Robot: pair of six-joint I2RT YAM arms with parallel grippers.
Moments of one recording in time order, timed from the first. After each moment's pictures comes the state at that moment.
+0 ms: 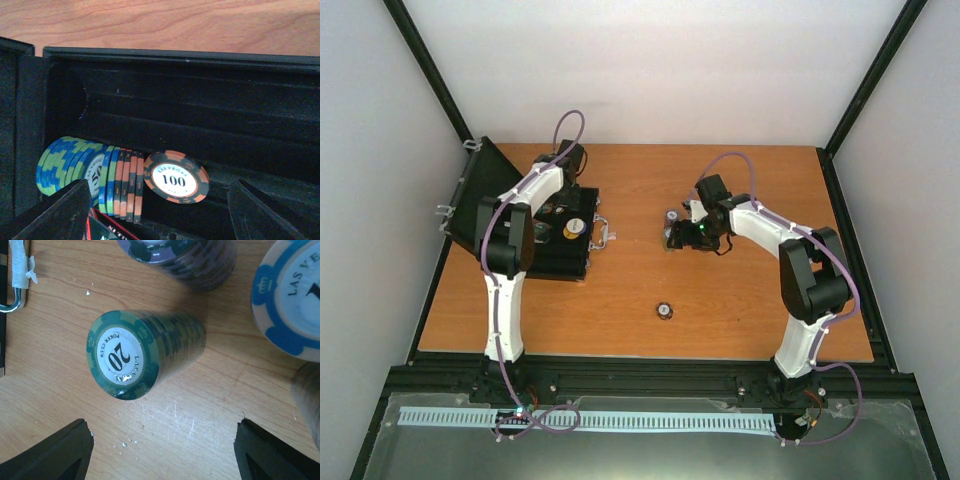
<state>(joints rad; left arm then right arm) -0.21 2.24 1.86 -0.88 -0.41 -0.18 0.39 1.83 1.27 -0.64 -0.40 0.28</state>
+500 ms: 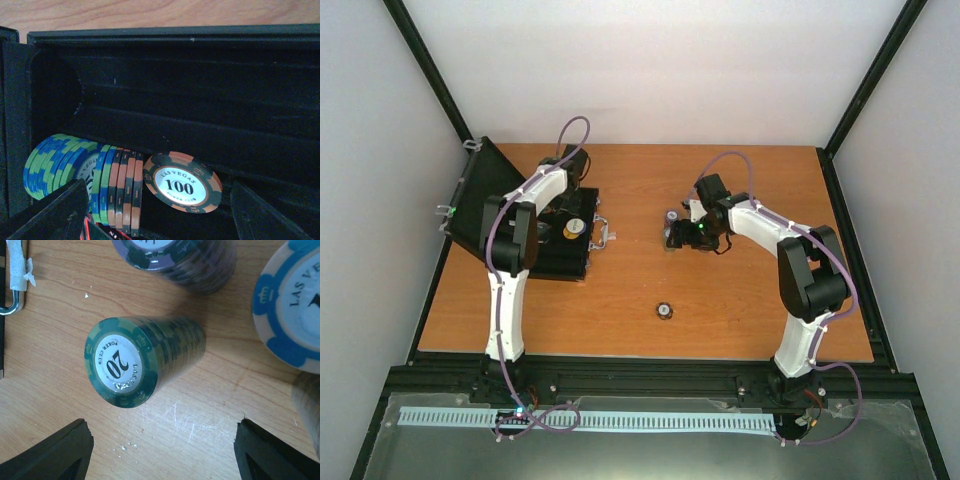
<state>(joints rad) -0.22 2.29 1.87 -0.90 -0.46 -0.17 0.39 1.84 1.28 -0.64 -0.40 0.28</state>
